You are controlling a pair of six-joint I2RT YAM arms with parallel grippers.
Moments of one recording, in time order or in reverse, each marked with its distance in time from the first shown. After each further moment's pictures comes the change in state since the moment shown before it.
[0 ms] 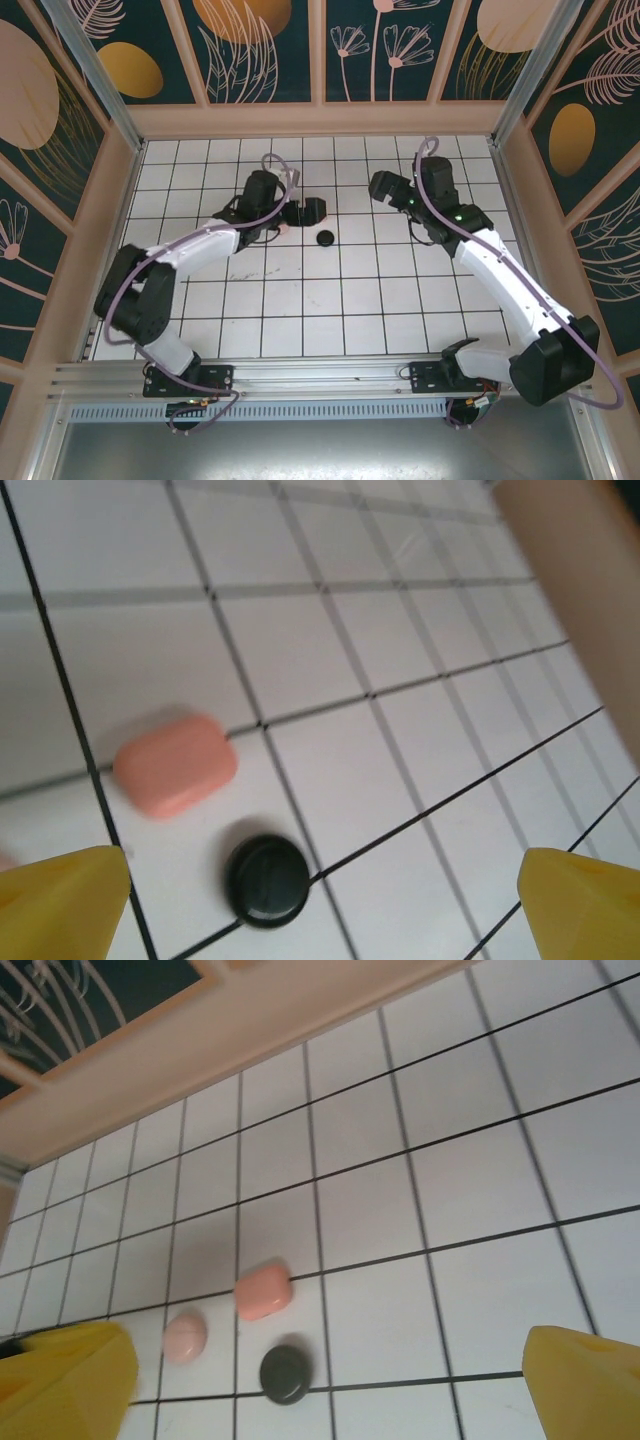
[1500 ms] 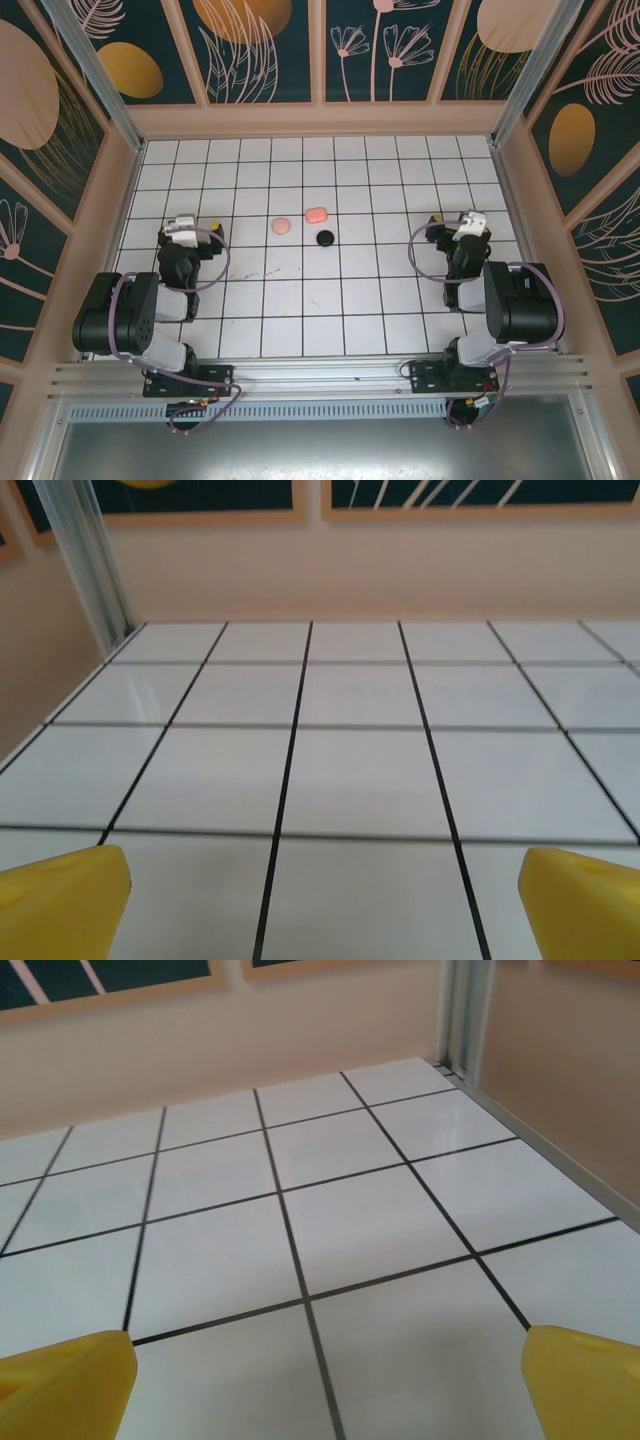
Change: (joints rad) left arm 0.533 -0.089 -0.852 1.152 -0.313 0.460; right arm -0.462 0.320 -0.882 1.589 0.021 -0.489
